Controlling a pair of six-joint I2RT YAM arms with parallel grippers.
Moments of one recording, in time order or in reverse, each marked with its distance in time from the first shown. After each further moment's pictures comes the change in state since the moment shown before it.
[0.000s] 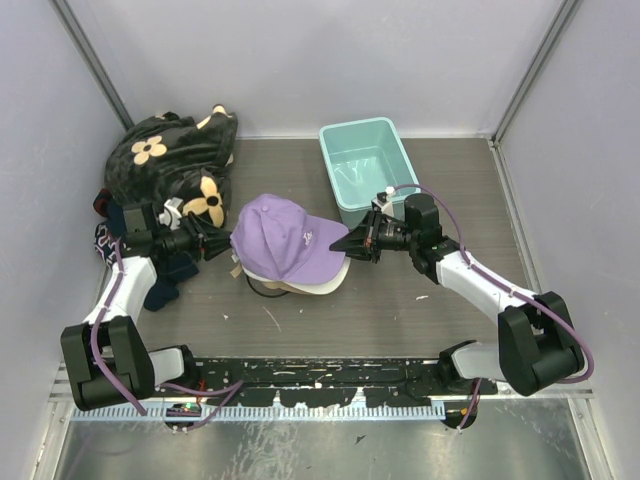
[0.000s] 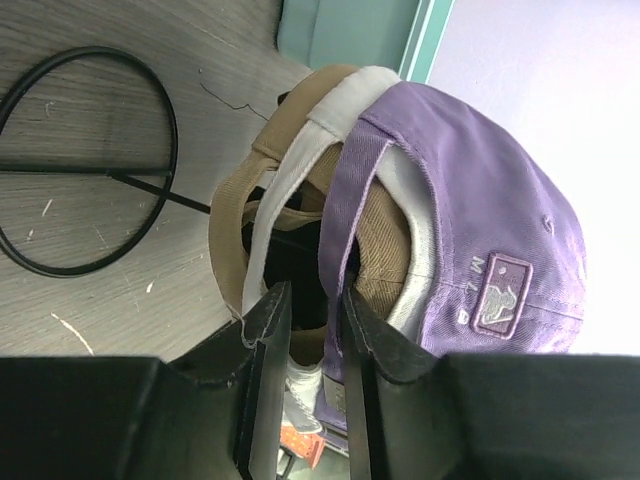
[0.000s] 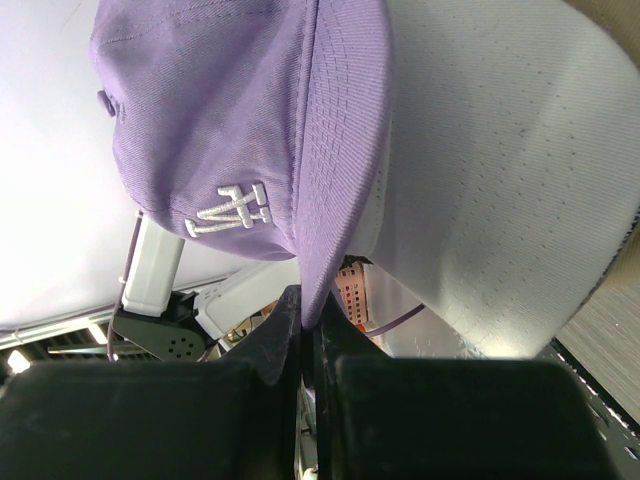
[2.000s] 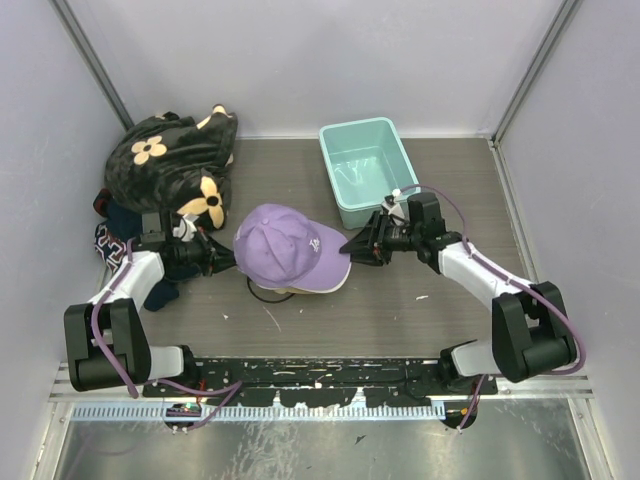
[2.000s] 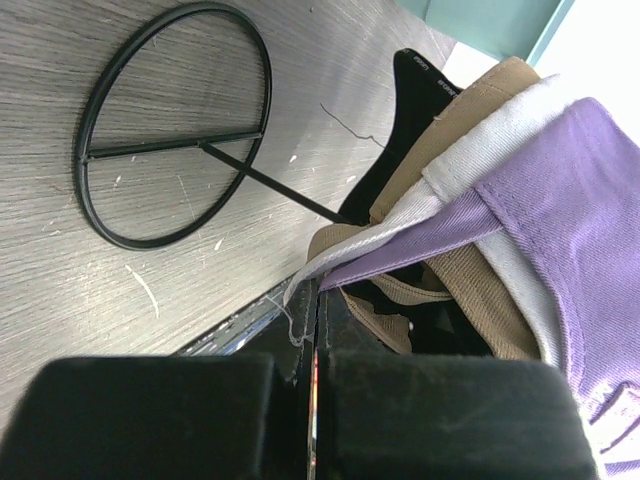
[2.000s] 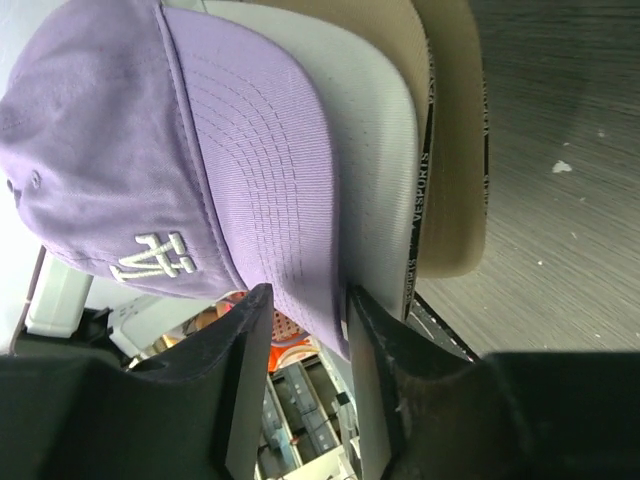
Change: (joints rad) left arm -0.060 0.094 -0.021 -0.166 -0.072 0.164; right arm -0.087 0.075 0.024 -0.200 0.003 -0.267
